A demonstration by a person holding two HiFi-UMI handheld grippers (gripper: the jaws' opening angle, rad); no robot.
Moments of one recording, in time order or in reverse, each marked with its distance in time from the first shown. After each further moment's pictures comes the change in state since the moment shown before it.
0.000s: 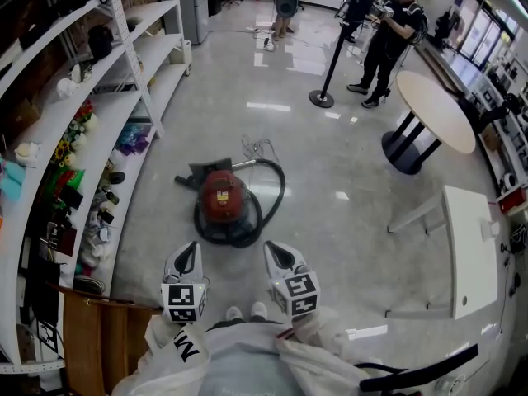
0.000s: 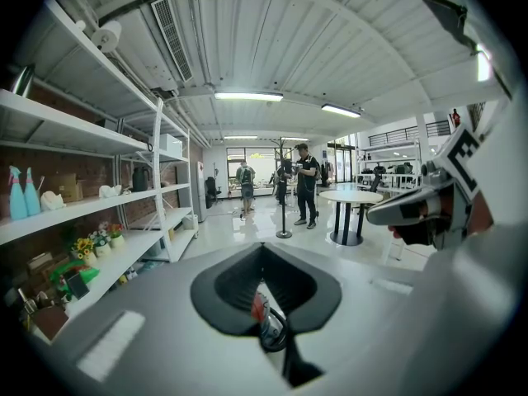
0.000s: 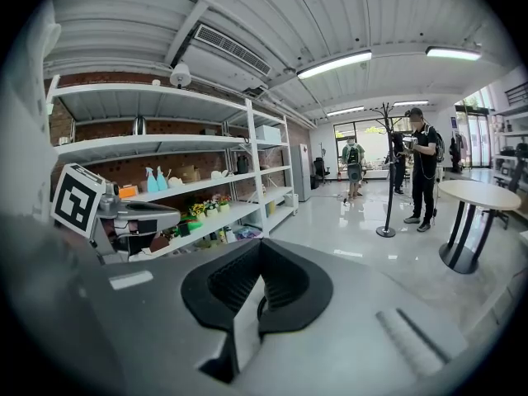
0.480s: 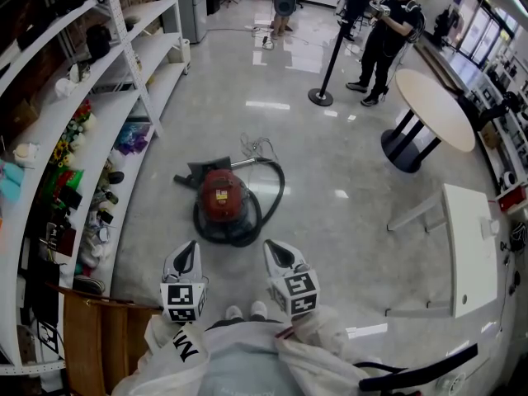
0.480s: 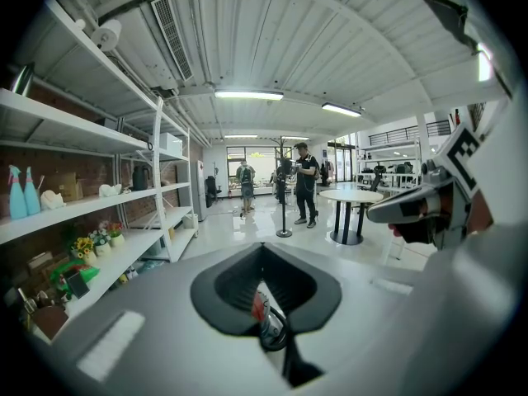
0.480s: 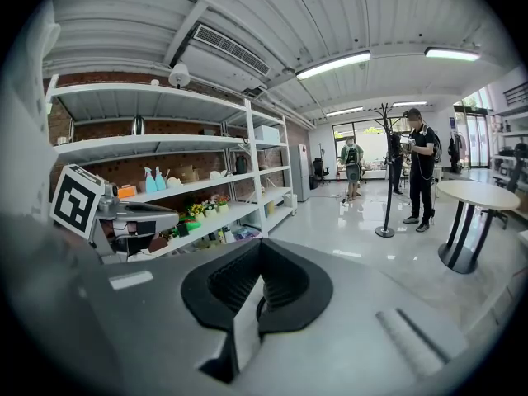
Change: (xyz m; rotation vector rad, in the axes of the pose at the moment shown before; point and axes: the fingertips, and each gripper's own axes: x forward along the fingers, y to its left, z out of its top) left arm 0.001 0.003 -0.003 -0.003 0.007 -0.002; right arm 0.002 0.000 0.001 0.002 -0.002 -0.009
